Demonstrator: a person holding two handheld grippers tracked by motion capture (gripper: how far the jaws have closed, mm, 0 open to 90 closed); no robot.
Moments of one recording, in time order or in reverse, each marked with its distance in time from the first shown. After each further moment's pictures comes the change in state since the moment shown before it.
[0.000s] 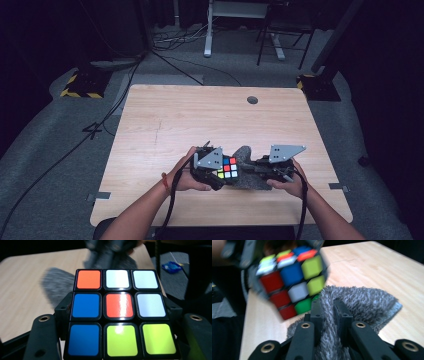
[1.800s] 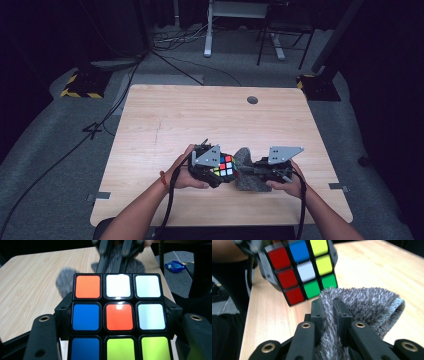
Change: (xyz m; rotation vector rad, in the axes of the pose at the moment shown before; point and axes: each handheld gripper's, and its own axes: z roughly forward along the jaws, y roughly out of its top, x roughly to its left) left arm 0.003 -0.002 -0.001 0.000 -0.013 0.017; right arm -0.004 -0.011 0.006 0.003 0.022 -0.003
